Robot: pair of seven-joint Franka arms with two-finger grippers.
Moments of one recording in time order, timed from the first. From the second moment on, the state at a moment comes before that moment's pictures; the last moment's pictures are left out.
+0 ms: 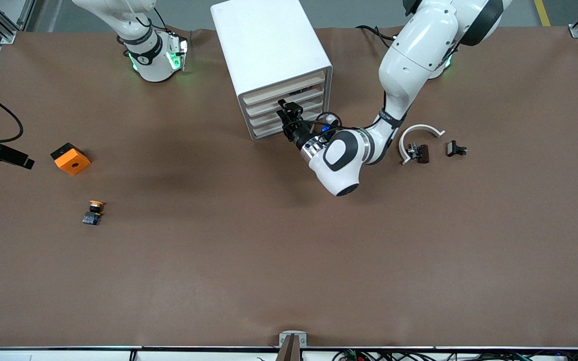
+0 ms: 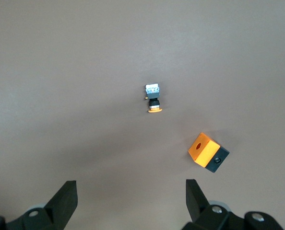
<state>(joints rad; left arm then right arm) -0.55 0.83 -0.14 -1.58 -1.13 1.51 -2.03 -0.10 0.11 -0.06 -1.58 0.01 1.62 0.14</state>
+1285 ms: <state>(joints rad) -0.60 0.85 -0.14 -1.58 -1.16 1.51 -2.07 0.00 0.11 -0.05 -1.57 0.01 1.60 0.42</state>
